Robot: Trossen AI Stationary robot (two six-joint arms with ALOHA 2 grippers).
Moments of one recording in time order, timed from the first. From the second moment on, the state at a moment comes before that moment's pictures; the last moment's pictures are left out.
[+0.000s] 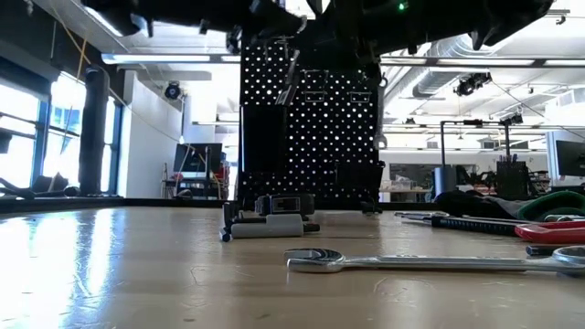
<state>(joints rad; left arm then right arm) -0.06 1.49 0.79 0.81 -0.46 0.16 0.20 1.61 0.77 0.77 0.57 0.18</state>
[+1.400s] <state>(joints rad) -0.18 1.45 0.88 0.61 -0.64 0.36 0.22 1.59 0.77 0.68 0.60 0.10</state>
